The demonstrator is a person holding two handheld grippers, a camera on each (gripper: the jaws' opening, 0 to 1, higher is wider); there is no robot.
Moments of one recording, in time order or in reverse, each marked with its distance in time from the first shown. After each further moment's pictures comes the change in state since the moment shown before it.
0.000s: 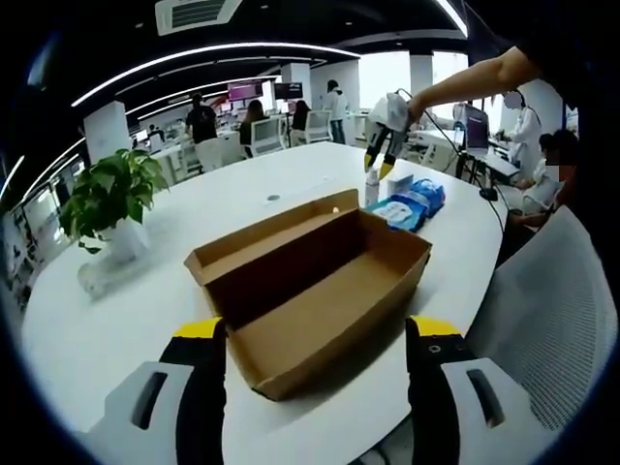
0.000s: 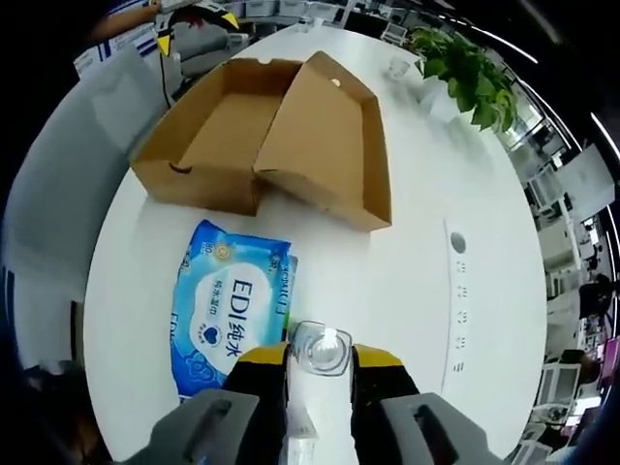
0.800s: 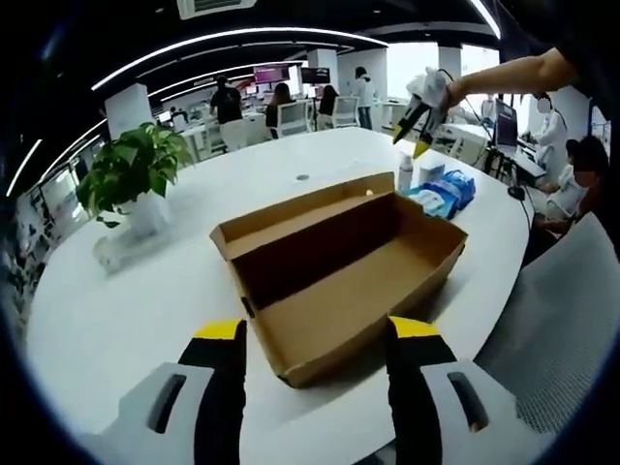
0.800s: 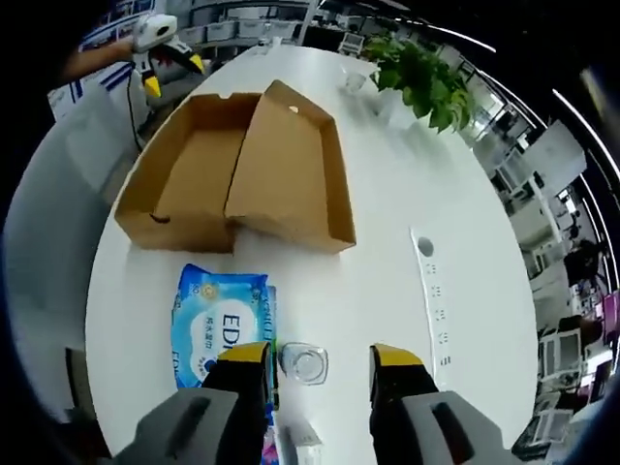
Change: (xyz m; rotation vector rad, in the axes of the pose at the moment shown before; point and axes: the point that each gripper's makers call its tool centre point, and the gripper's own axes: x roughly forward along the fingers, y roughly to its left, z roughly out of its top) left arm 0.010 0.028 -0.020 -0.083 0.080 0.117; right arm -0.026 -0.013 0.031 0.194 -0.131 -0.109
